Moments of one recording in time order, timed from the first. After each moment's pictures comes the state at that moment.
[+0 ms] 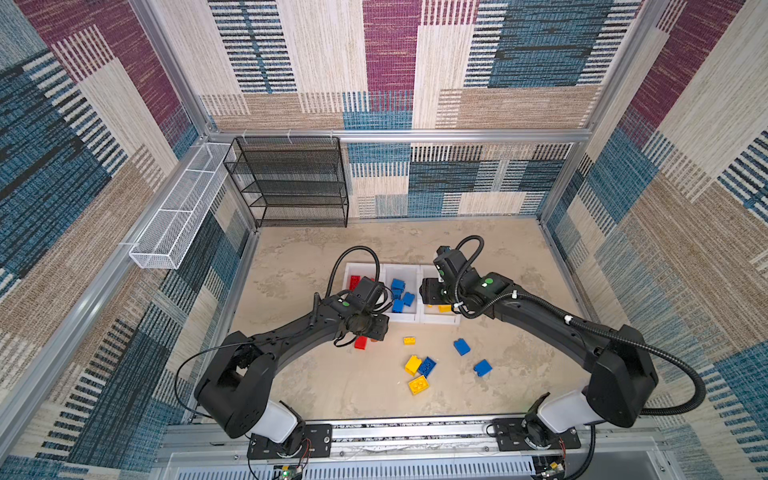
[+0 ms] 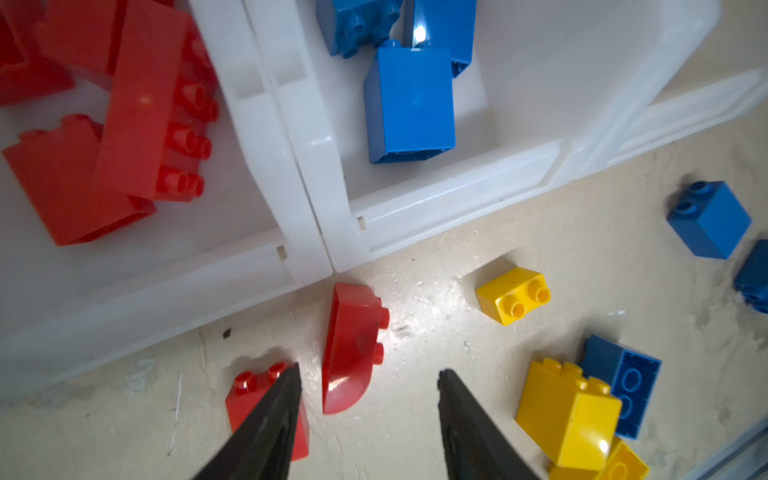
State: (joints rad) left arm -0.65 1.53 0.95 -0.55 0.06 -0.29; right arm 0.67 1.47 1.16 -0.57 0.11 0.57
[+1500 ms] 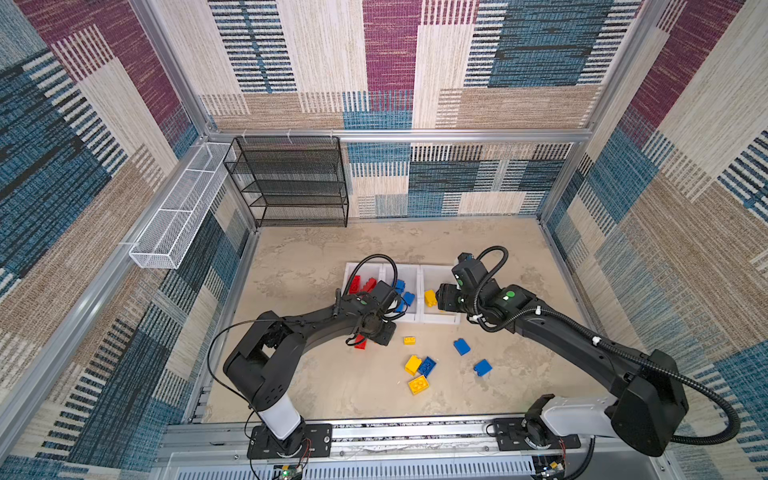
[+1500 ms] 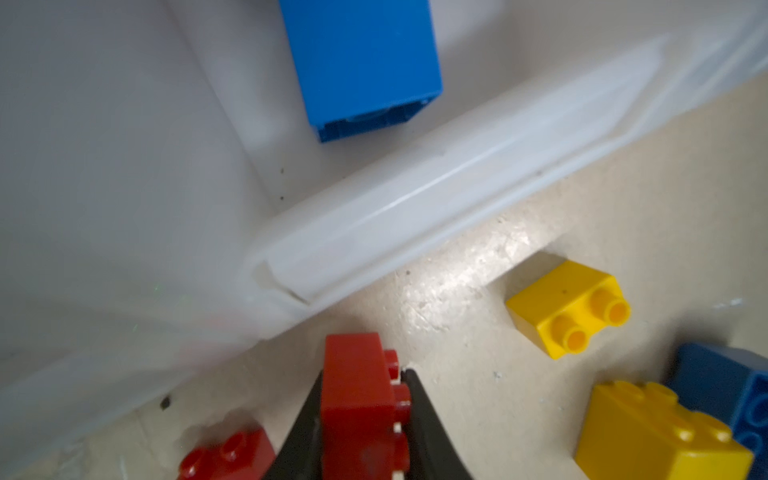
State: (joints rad) left arm -0.71 1.66 0.99 -0.55 0.03 -0.19; right arm 0.64 1.32 1.02 -0.57 0.14 0.64
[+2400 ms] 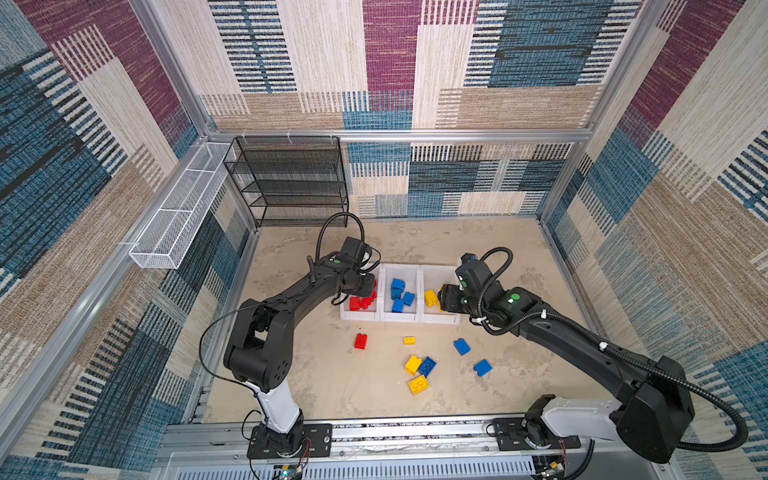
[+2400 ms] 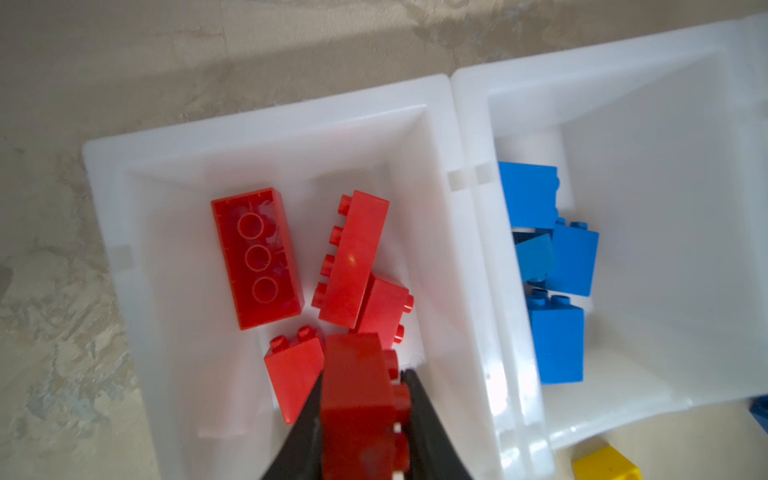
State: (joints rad) left arm -0.41 1.78 1.30 -0.61 0.04 -0.15; right arm 0.64 1.28 0.99 -0.57 0.14 0.65
